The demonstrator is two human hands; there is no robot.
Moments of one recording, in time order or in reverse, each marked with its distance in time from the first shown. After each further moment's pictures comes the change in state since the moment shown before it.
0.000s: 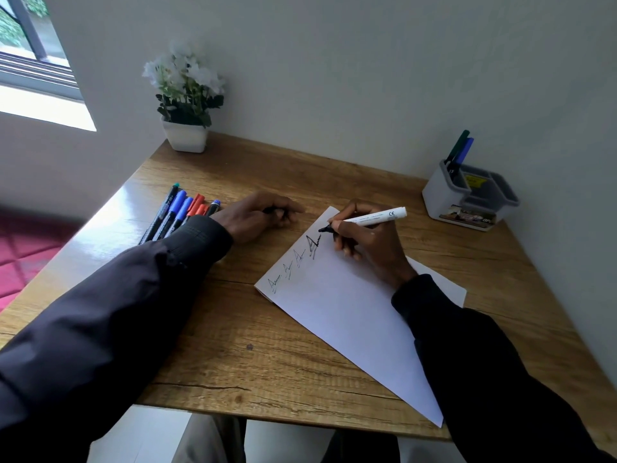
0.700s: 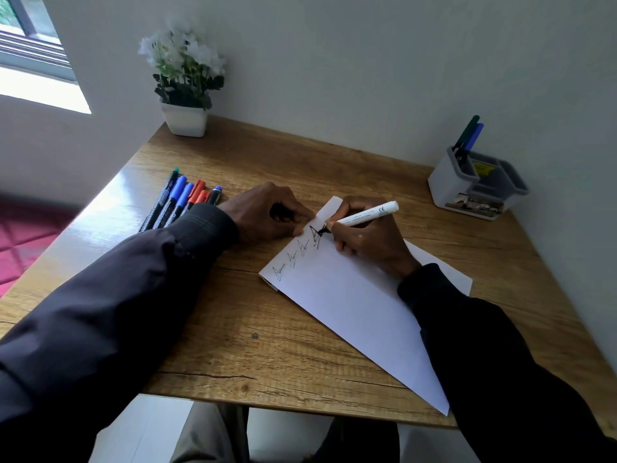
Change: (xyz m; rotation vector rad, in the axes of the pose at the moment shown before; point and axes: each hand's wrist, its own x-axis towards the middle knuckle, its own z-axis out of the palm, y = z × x) left_hand 0.002 0.005 0.004 0.276 -0.069 0.103; right_hand -0.007 -0.003 0.010 -0.199 -0.041 0.008
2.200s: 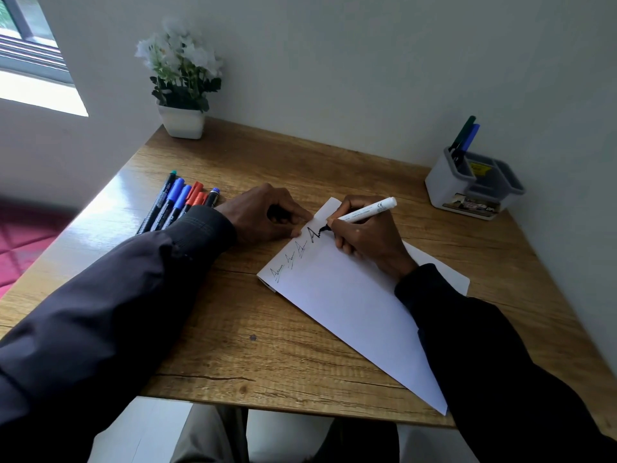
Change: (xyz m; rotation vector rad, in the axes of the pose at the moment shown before) left_hand -0.001 0.000 0.002 -0.007 0.003 0.007; right_hand 0.003 -0.001 0.000 -0.027 0.091 0.078
